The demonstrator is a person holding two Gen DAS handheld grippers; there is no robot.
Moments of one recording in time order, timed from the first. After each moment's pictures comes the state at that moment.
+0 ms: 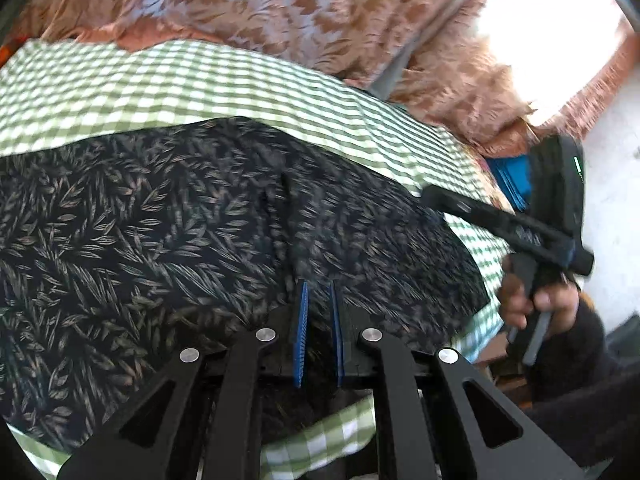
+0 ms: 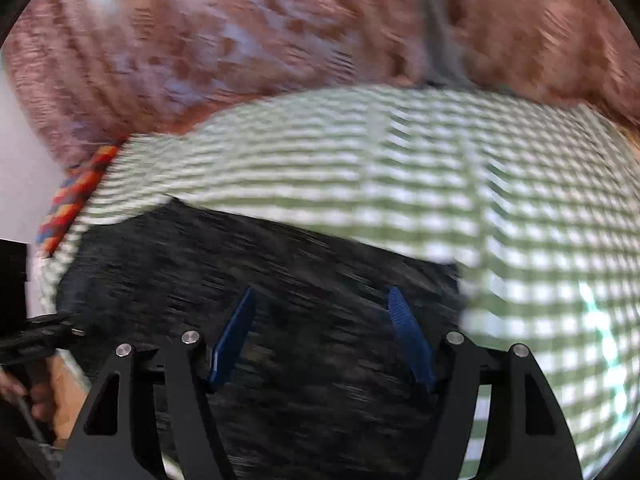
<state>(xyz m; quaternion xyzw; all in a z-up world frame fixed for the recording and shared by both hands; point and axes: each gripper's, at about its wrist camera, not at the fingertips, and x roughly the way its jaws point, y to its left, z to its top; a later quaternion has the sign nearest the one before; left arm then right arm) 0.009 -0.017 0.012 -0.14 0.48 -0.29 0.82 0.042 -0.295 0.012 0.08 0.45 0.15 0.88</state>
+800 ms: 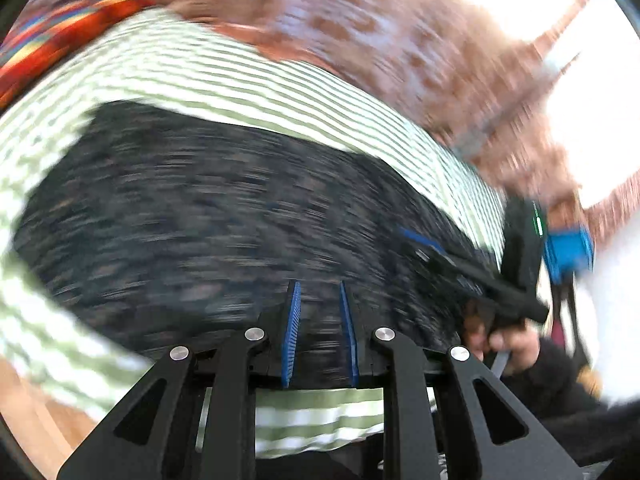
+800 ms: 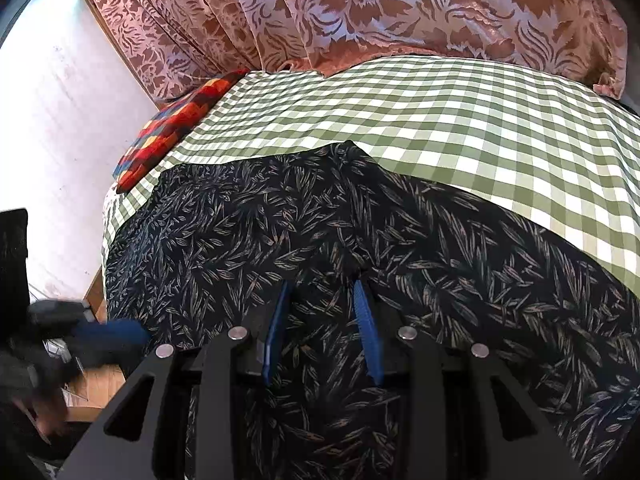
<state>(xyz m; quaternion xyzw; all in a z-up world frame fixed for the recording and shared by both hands) -0.035 0.111 0.013 -0.25 0.47 -0.12 0.84 0.069 -0.170 -0.048 0.05 0.47 0.32 0.82</state>
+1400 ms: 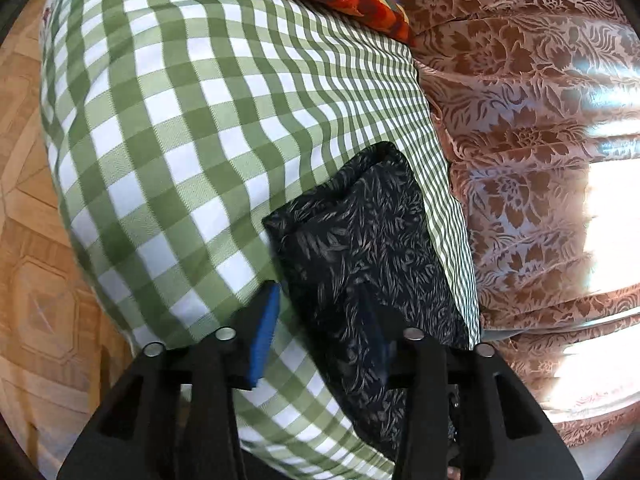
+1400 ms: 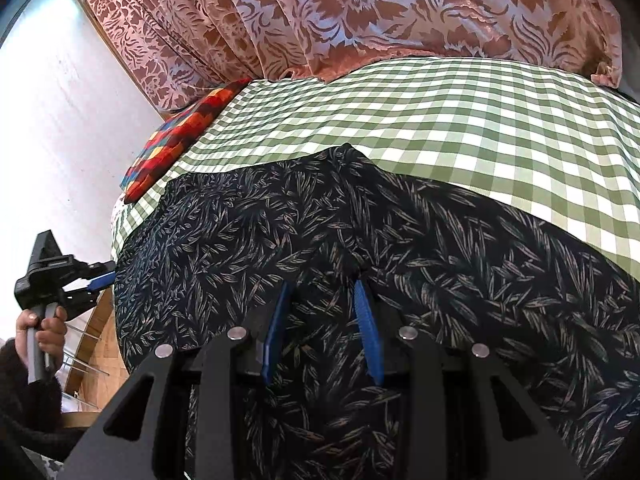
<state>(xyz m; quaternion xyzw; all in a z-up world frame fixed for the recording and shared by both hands) -0.074 0.273 -0.052 -0.52 0.41 0.08 0.75 0.071 -0.174 -0.047 0.07 0.47 0.33 0.82</state>
